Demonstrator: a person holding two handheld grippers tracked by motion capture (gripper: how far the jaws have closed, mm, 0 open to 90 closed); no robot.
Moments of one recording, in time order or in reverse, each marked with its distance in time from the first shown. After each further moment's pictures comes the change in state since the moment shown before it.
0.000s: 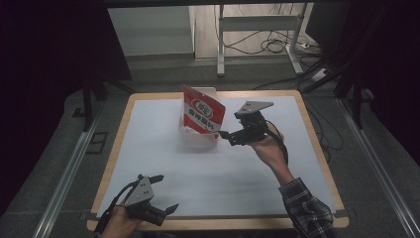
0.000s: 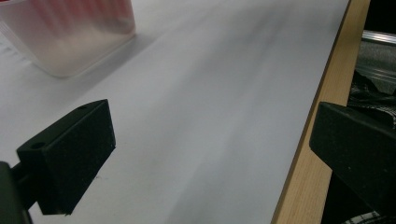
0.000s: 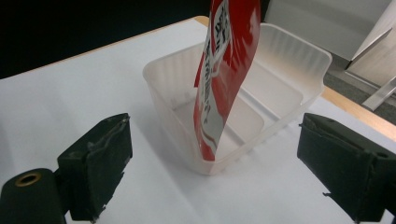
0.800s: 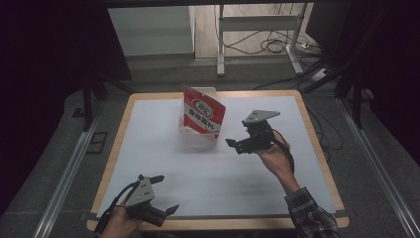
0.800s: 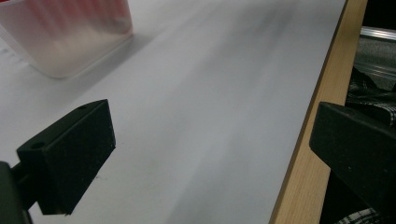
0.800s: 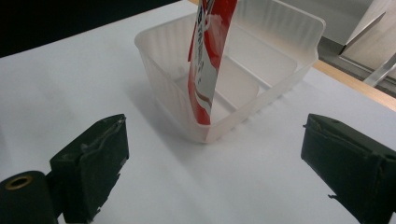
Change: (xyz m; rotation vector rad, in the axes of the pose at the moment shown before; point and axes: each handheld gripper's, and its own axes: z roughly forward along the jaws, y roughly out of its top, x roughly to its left) left arm -0.002 0.000 0.000 0.004 -0.005 0.009; right arm -0.001 -0.028 -0.010 0.033 -0.028 0.019
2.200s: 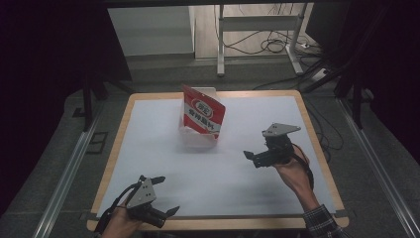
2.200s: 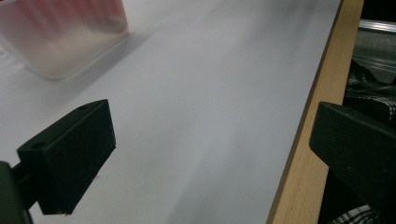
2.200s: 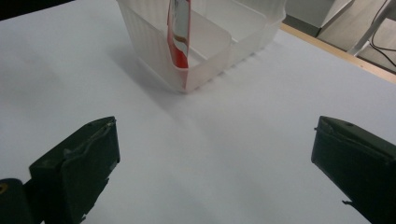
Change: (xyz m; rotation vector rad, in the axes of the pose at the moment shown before) left arm -0.002 0.000 0.001 0.014 -0.006 0.025; right arm -0.003 -0.044 -0.042 0.035 -0.081 0.022
